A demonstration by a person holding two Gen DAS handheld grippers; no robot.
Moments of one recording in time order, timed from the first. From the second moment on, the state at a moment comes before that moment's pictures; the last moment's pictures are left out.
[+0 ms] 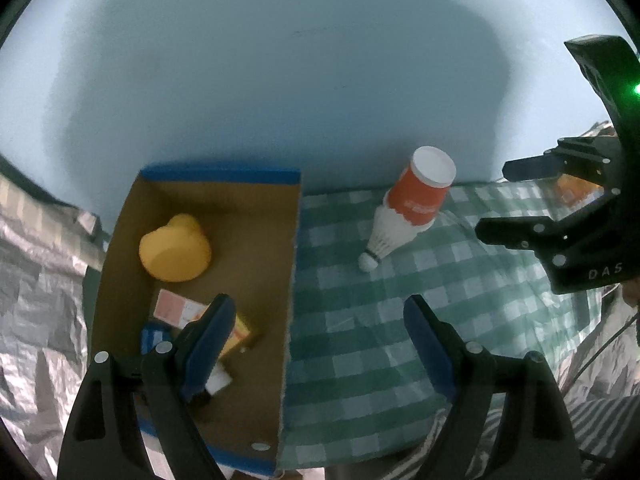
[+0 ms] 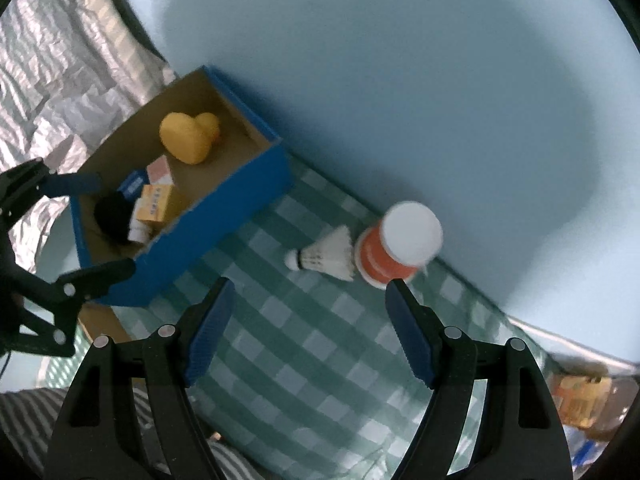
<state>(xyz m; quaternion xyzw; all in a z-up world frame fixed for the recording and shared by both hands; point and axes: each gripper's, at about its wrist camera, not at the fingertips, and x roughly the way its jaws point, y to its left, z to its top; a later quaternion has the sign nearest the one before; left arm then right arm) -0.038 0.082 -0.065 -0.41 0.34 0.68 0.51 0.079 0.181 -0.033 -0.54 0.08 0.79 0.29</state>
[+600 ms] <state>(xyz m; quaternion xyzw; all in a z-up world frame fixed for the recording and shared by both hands) -0.013 0.147 -0.110 -0.41 0.39 0.63 0.53 0.111 0.239 -0.052 -0.54 0.11 0.77 0.32</state>
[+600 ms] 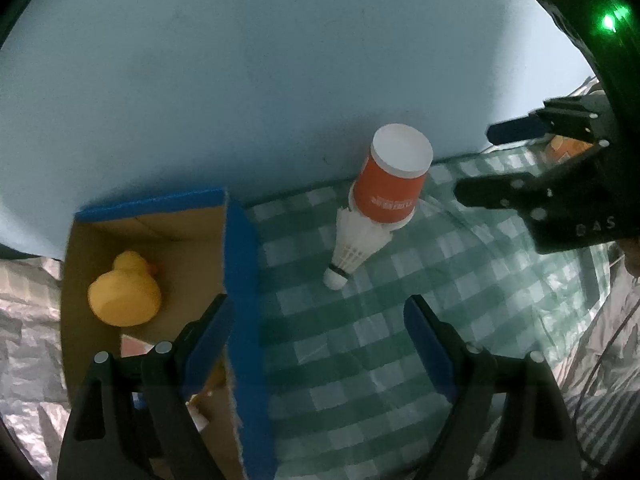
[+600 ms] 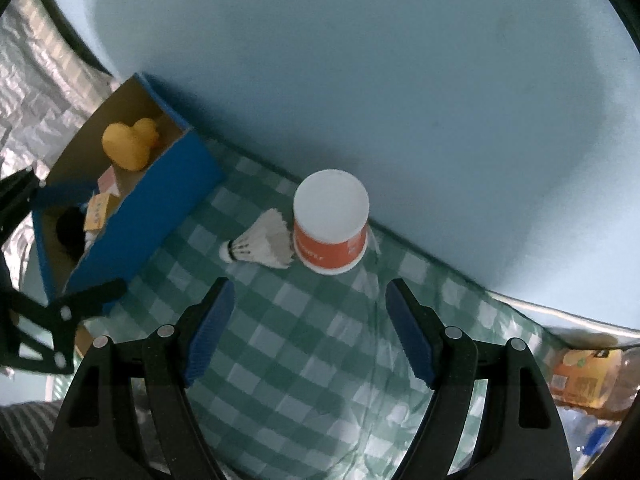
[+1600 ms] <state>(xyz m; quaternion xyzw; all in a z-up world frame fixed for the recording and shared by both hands) -0.007 0.213 -0.196 -0.44 0.43 0.60 0.52 0.082 0.312 -0.131 -0.55 0.13 0.76 0.32</state>
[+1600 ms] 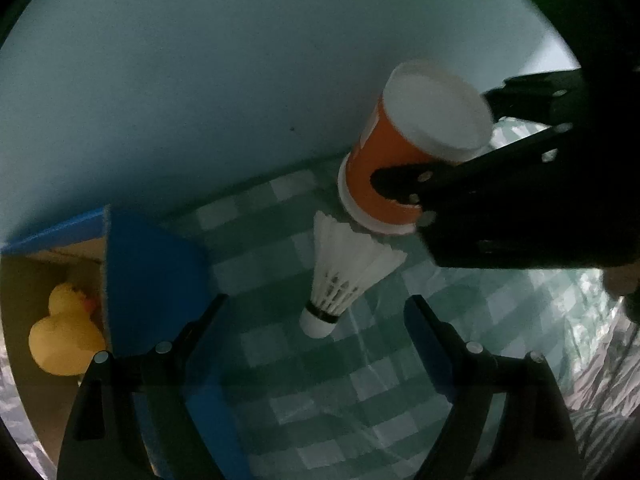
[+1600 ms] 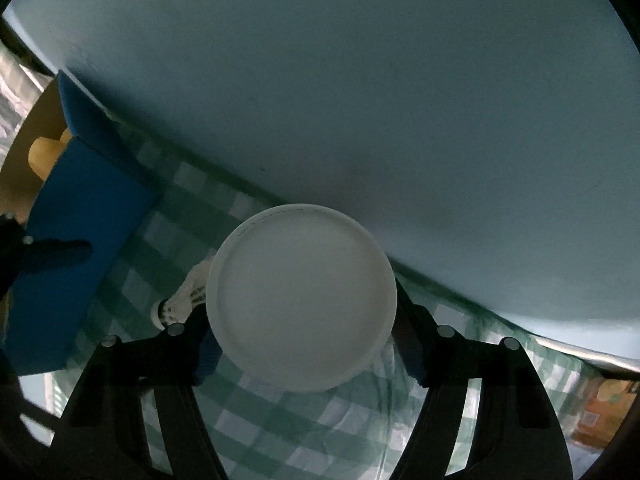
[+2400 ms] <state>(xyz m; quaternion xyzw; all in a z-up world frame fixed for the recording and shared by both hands) 0.010 0.252 -0.260 -0.44 0.47 0.58 0.50 0.194 0.277 -0.108 -0.55 0.15 0.75 0.35</state>
